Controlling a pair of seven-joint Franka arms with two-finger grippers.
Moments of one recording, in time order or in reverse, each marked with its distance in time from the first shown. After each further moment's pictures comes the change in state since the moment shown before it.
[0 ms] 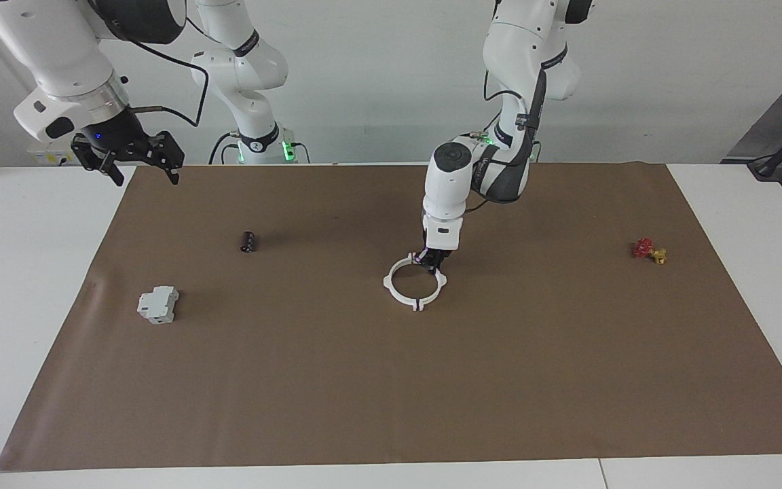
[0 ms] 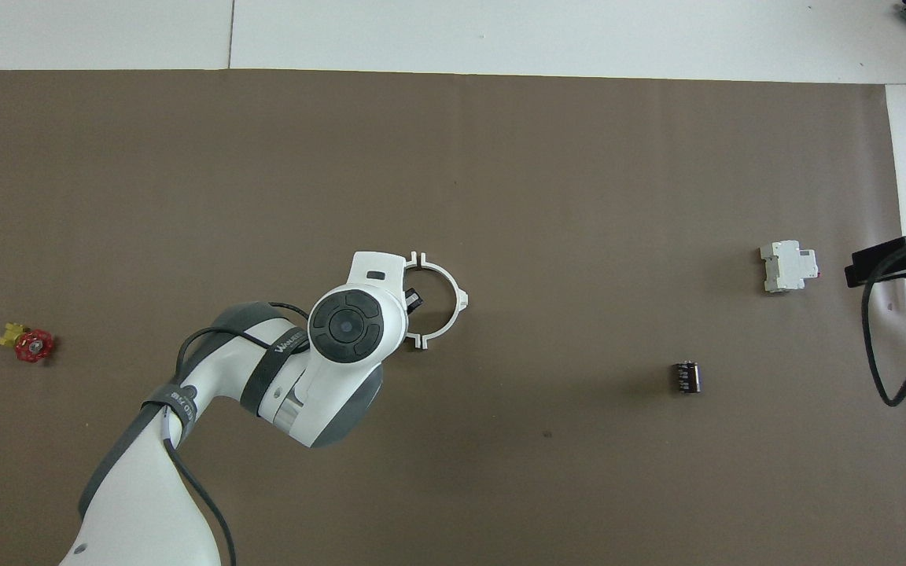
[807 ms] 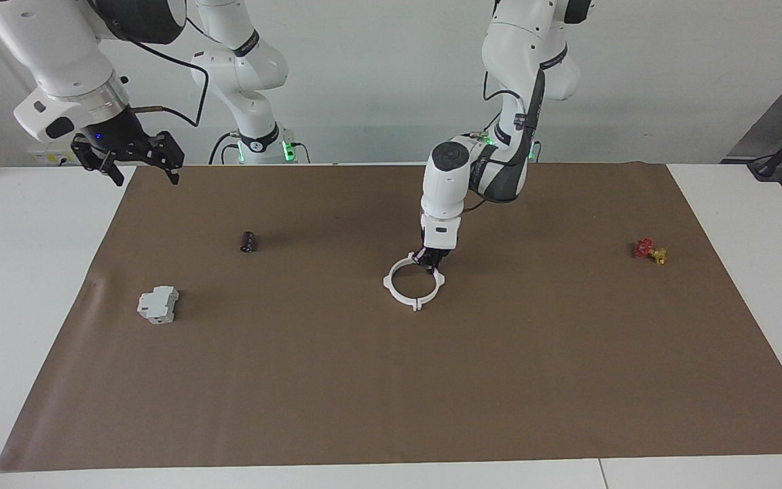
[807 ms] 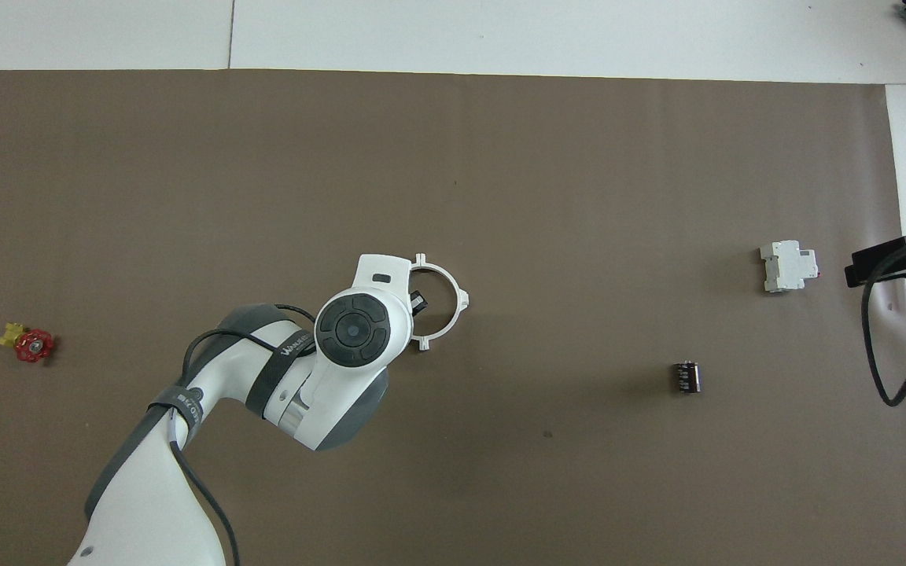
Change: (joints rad) left arm -0.016 0.001 0.000 0.001 0.001 0.001 -0.004; right arm 0.000 0.000 0.000 0.000 0.000 0.000 0.000
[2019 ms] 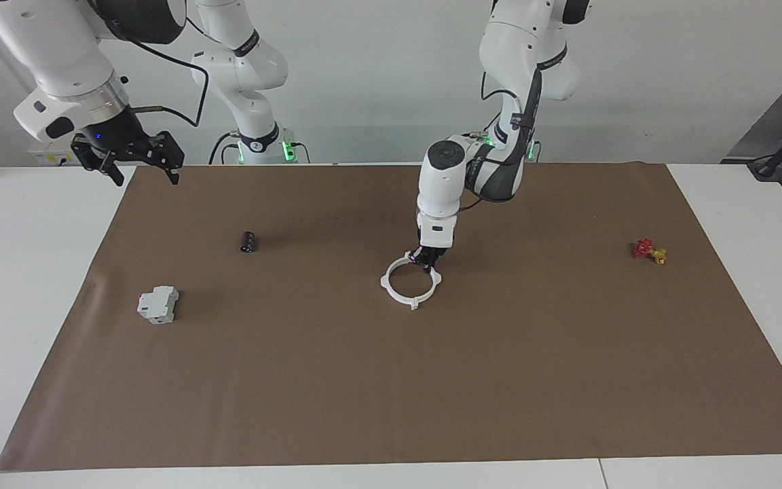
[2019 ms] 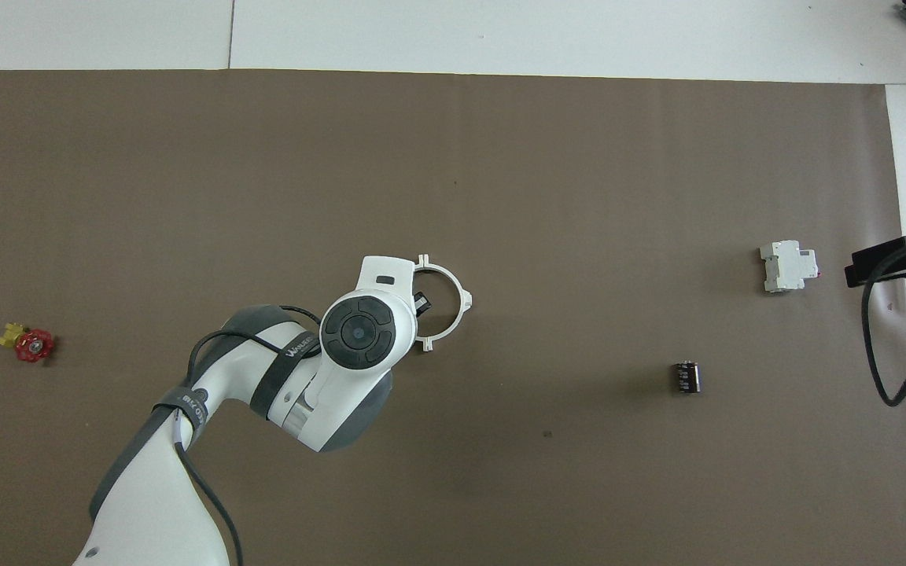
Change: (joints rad) left arm -0.008 0.003 0.002 0.003 0.000 0.000 -0.020; right arm 0.000 0.000 0.000 0.000 0.000 0.000 0.000
